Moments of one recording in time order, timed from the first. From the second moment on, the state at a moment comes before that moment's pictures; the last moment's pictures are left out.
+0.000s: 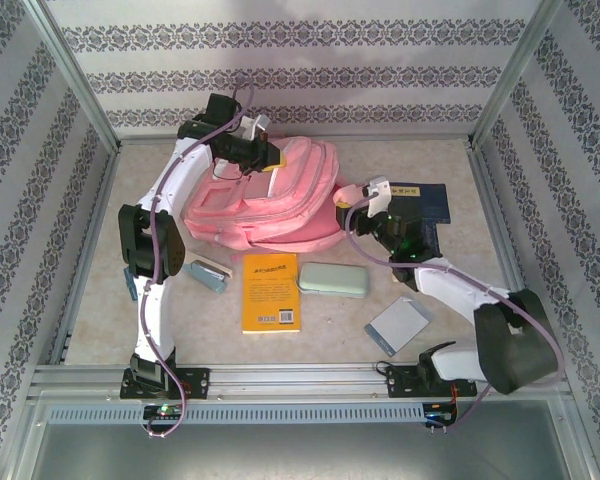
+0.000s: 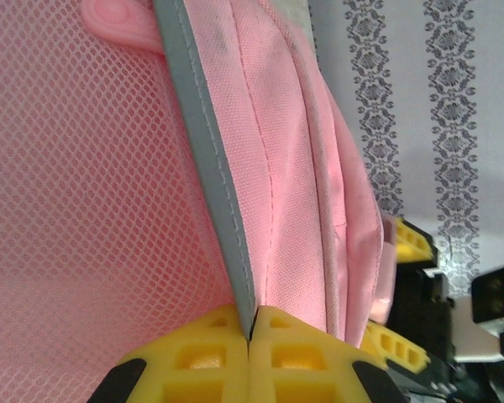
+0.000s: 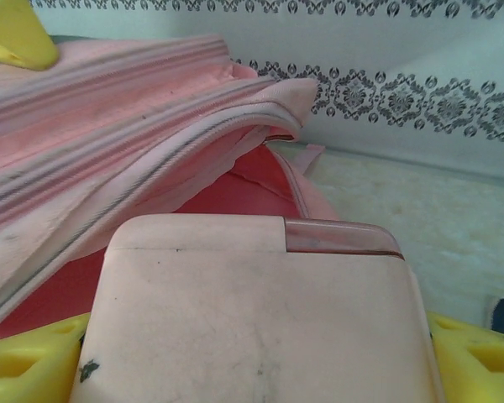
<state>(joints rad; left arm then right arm) -0.21 2.17 2.15 -0.91 0.90 -0.39 0.35 1.36 0.62 0.48 -0.12 0.08</state>
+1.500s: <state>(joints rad) -0.16 2.08 2.09 -0.52 1.11 -0.72 0.59 2.27 1.60 0.32 -0.43 0.37</state>
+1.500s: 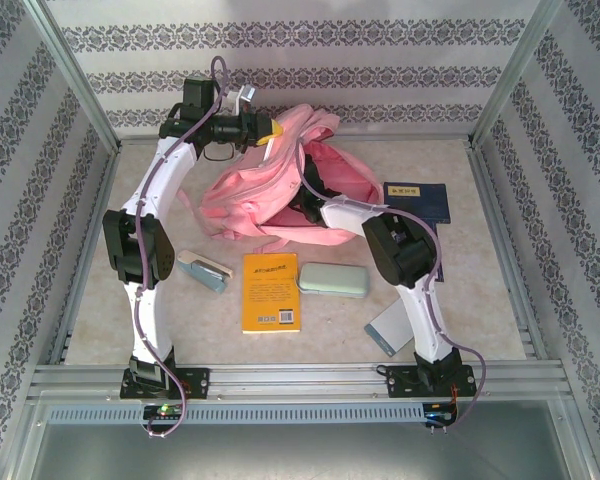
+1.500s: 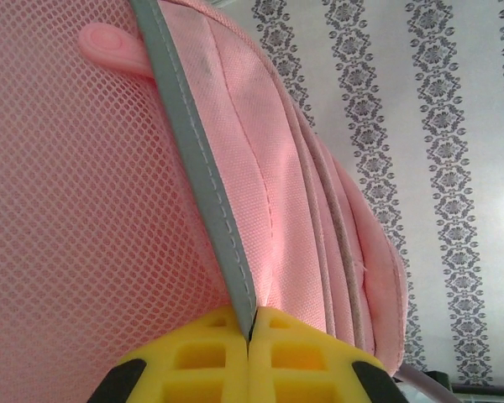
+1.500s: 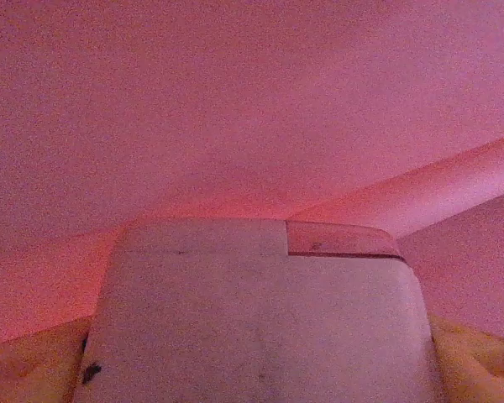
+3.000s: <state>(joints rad) -0.10 2.06 2.07 -0.59 1.10 -0.68 0.35 1.37 1.03 0.05 0.05 0.45</state>
